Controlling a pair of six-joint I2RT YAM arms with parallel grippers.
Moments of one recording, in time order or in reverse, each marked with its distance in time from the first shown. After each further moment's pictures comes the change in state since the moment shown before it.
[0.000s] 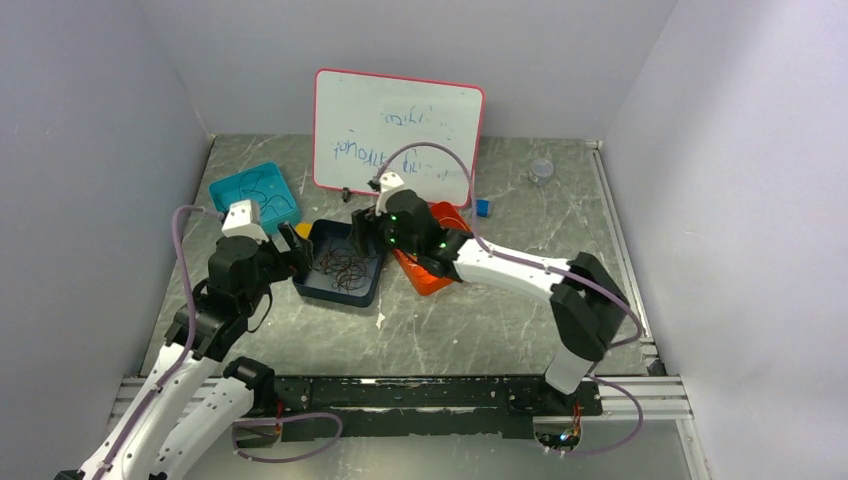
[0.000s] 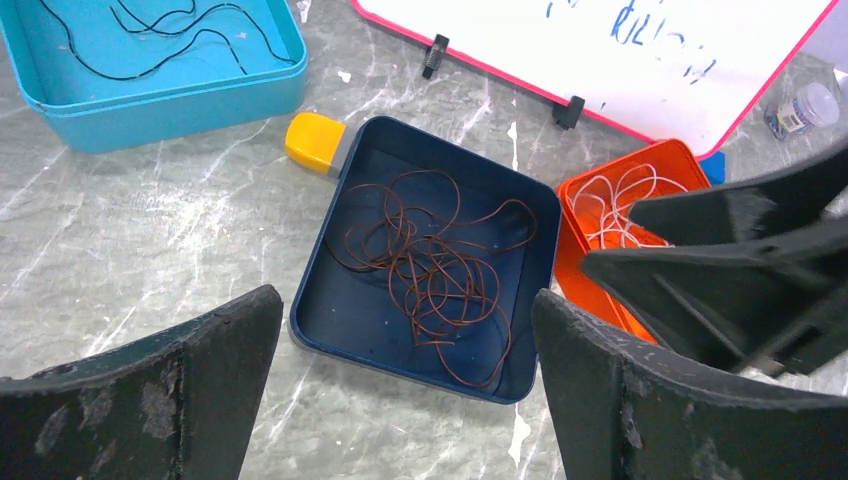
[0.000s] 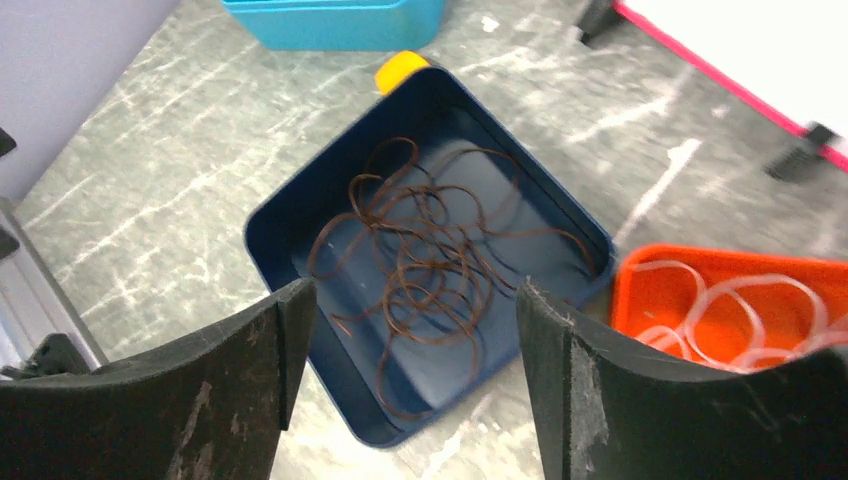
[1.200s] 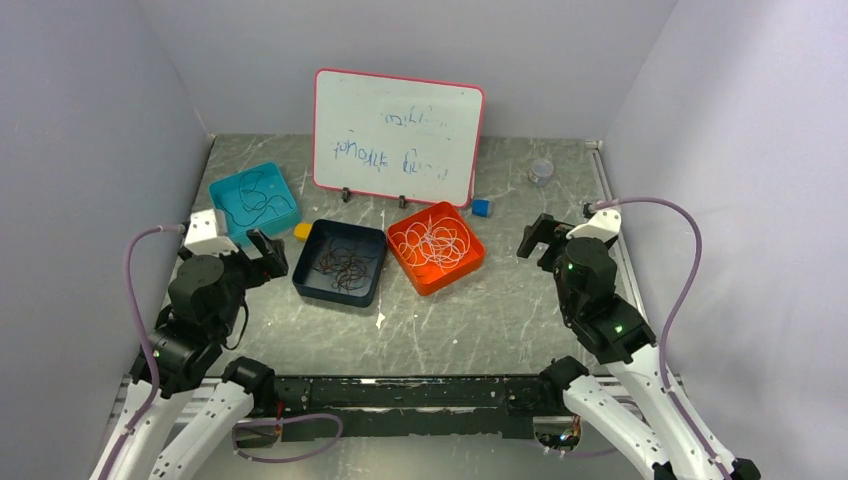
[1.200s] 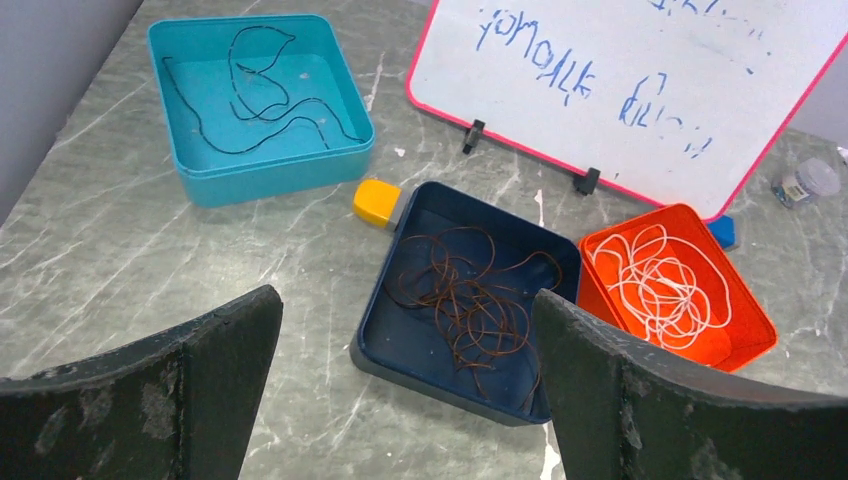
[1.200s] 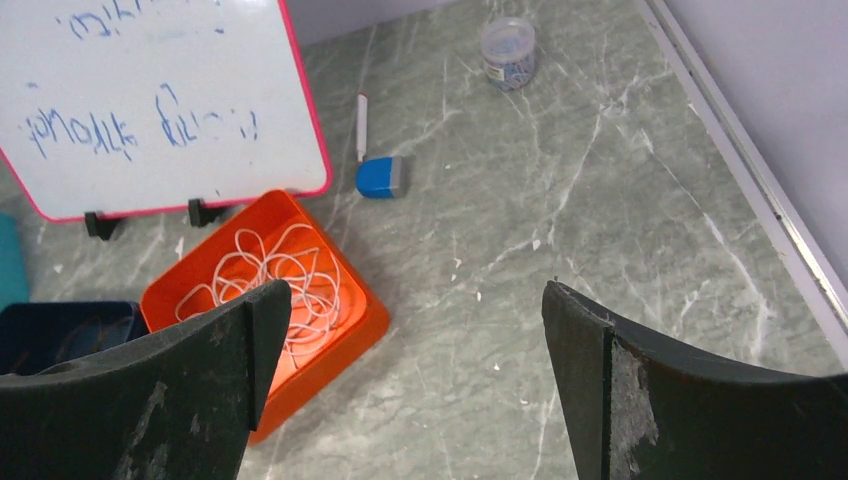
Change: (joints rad) left arm 0.000 -0.145 0.108 -0.115 -0.115 0.092; right arm -0.422 -1.135 -0.447 -0.542 0.544 0.050
